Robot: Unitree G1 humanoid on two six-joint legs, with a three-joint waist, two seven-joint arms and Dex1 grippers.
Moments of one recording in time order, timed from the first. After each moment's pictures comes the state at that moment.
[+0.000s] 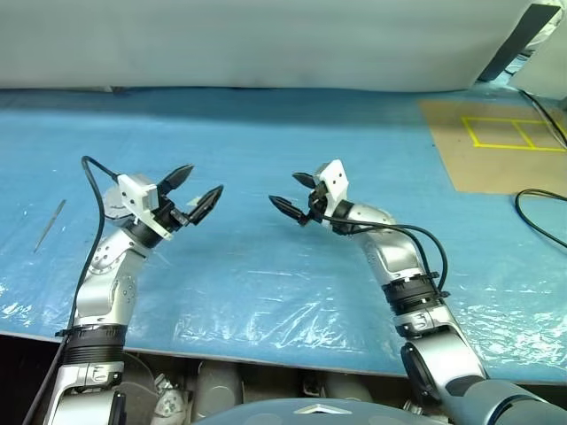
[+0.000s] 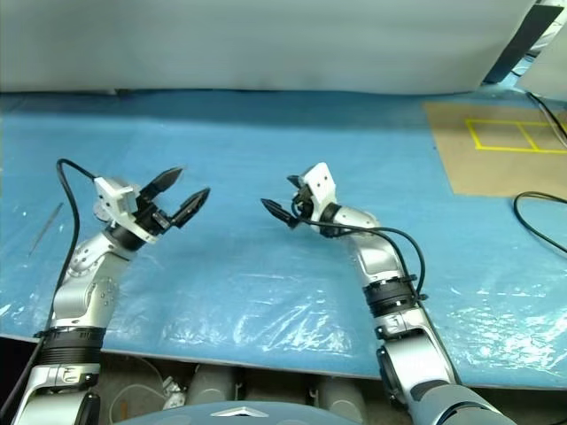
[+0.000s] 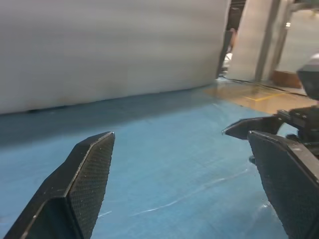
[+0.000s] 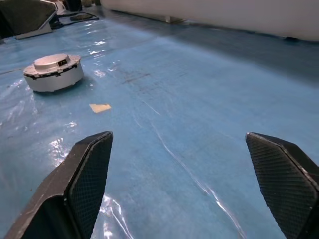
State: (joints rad) left arm -0.24 0.42 0.15 0.07 -0.53 -0.02 -0.82; right arm -0.54 -0.22 0.12 0.24 0.20 0.21 0.70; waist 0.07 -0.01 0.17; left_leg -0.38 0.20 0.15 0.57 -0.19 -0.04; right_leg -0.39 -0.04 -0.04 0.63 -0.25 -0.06
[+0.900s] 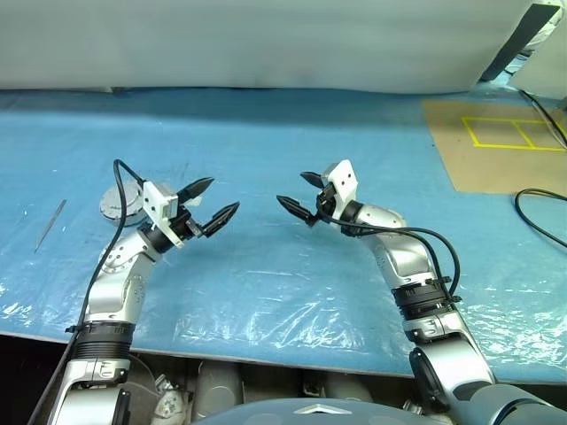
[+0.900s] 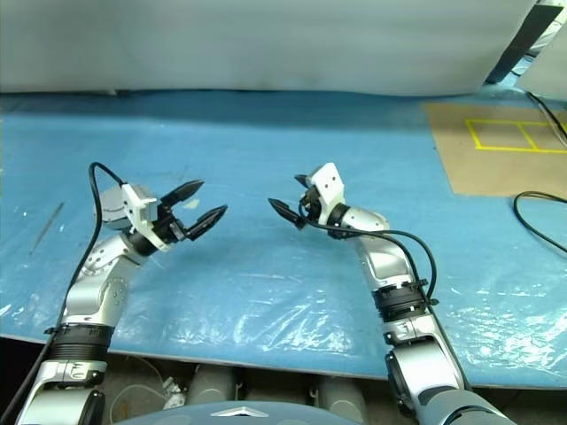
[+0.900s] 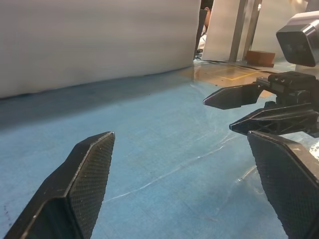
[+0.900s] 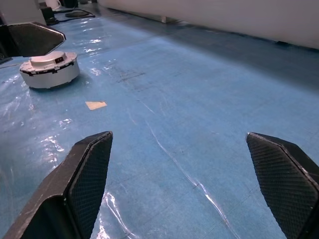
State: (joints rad) left arm -0.25 0.40 0.11 0.11 -0.48 -0.04 -0.89; right arm -0.52 -0.24 0.12 0.18 0.19 0.24 0.69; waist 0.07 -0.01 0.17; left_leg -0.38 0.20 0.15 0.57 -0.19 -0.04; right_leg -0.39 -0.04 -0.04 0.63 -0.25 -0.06
